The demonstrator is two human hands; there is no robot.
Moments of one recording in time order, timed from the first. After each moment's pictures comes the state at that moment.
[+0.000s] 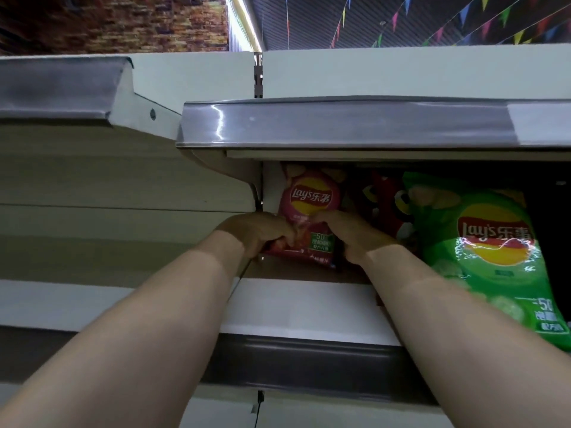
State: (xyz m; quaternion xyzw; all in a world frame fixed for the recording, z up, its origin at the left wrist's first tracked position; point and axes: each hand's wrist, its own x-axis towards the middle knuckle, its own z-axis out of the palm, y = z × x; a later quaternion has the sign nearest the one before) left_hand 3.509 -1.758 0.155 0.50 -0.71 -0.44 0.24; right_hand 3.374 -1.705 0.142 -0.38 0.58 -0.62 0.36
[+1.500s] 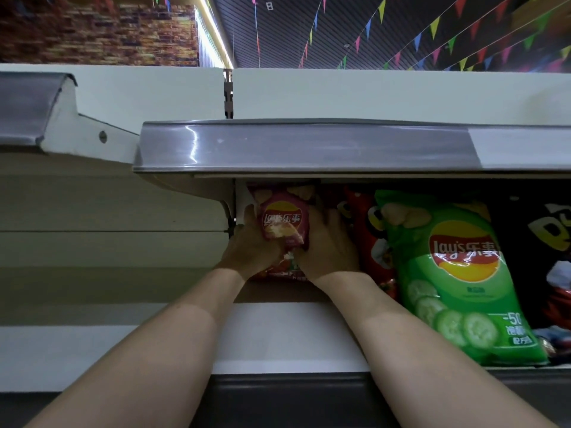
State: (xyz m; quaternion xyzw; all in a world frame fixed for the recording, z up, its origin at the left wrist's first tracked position) left_hand 3.481 -1.769 0.132 0.44 -0.75 -0.26 0.42; right_hand 3.390 -1.656 0.149 -0.59 0.72 -0.35 -0.09
